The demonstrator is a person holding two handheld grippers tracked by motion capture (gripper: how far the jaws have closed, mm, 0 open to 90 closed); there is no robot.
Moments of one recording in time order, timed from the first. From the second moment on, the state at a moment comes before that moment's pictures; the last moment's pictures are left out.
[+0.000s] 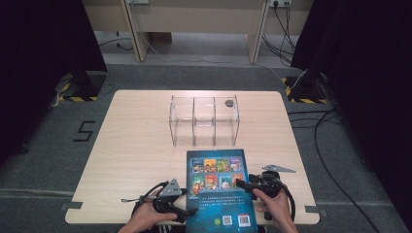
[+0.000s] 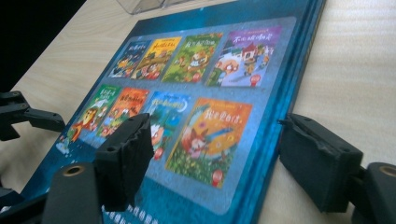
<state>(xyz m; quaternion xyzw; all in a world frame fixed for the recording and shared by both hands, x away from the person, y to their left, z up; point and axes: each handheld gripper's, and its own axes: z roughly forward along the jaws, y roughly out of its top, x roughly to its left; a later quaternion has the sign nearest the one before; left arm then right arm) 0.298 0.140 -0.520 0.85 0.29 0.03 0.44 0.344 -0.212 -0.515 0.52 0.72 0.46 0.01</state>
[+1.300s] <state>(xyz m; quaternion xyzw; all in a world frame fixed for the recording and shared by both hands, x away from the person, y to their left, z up) 0.280 0.133 -0.521 0.84 0.32 0.05 0.44 0.306 -0.218 -0.513 0.58 0.66 0.47 -0.03</state>
